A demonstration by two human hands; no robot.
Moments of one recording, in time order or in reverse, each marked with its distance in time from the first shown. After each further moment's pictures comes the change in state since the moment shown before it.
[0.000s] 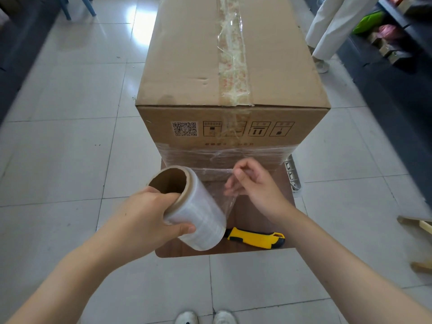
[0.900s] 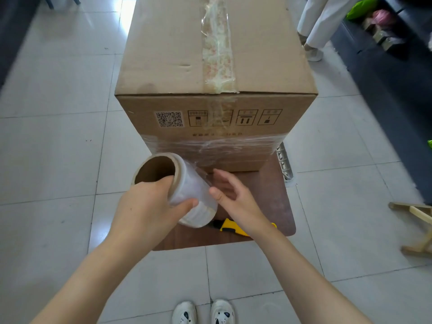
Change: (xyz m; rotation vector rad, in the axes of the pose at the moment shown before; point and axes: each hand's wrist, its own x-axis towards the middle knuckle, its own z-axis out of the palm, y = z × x) left_hand 0.016 0.020 0.027 0.059 0.243 -0.197; right_hand -0.028 0.042 0.021 -0.078 0.027 0.073
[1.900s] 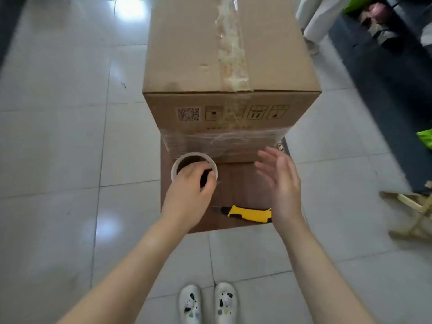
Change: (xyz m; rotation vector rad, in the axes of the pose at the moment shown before) left_hand 0.002 0.003 0.032 -0.463 -0.056 0.003; right_hand -0.042 -0.053 -0.008 0.275 0.538 -0.152
